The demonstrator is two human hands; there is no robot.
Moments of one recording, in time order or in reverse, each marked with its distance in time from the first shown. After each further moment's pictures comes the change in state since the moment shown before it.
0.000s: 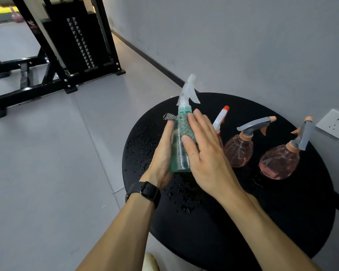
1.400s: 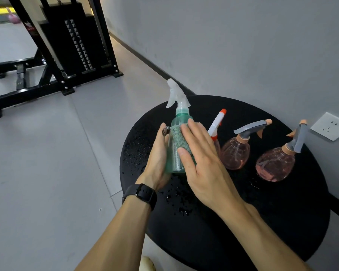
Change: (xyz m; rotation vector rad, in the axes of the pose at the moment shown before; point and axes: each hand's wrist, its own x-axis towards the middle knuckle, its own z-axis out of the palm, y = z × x) left_hand 0.005 -0.001 -0.008 -0.059 0.073 -0.071; right_hand -0.014 0.000 0.002 -0.074 0.037 -0.107
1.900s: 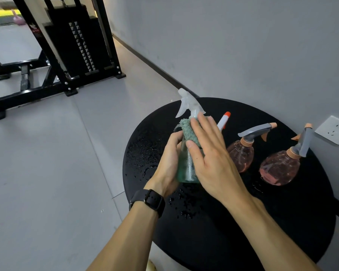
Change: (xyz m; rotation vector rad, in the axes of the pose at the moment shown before) left_hand -0.008 0.001 0.012 0.049 -0.143 -0.062; right_hand 0.017 0.007 -0.004 -0.001 -0.004 0.058
